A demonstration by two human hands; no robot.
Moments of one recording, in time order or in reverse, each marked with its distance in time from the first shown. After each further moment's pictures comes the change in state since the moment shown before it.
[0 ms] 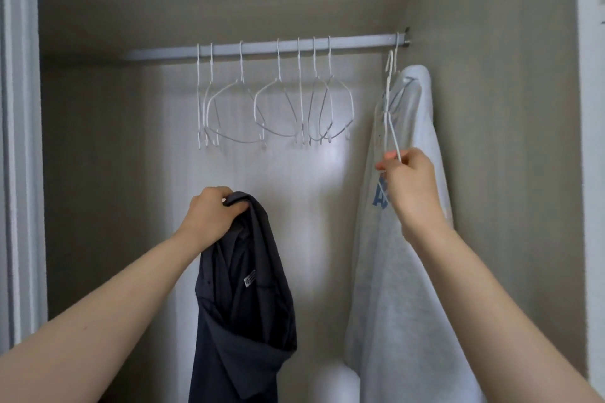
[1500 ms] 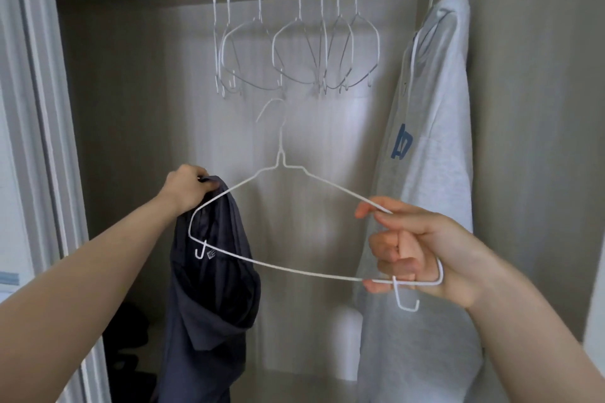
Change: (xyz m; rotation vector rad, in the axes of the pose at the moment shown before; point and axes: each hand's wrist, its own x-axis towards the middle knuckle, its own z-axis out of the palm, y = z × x) left_hand -0.018 -0.082 -0.018 0.295 -0.066 -0.197; right_hand -0.093 0.035 -0.061 0.544 -1.036 0.696
